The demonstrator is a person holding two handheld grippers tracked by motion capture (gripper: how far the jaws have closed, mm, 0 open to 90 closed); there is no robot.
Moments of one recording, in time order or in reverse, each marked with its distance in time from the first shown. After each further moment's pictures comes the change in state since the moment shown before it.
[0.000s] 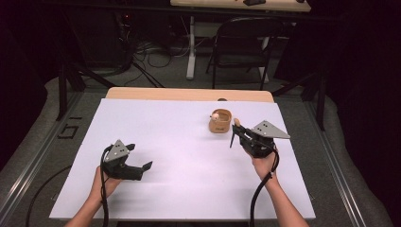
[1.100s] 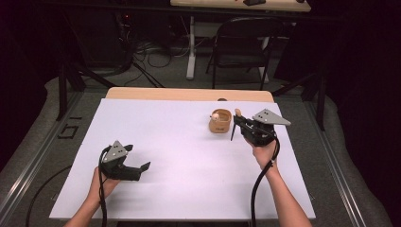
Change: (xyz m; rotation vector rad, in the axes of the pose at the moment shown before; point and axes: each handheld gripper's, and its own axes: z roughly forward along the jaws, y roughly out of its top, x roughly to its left) left arm 0.002 -0.004 -0.001 0.017 0.016 0.007; right arm -0.018 0.019 0.016 0.015 -0.009 0.030
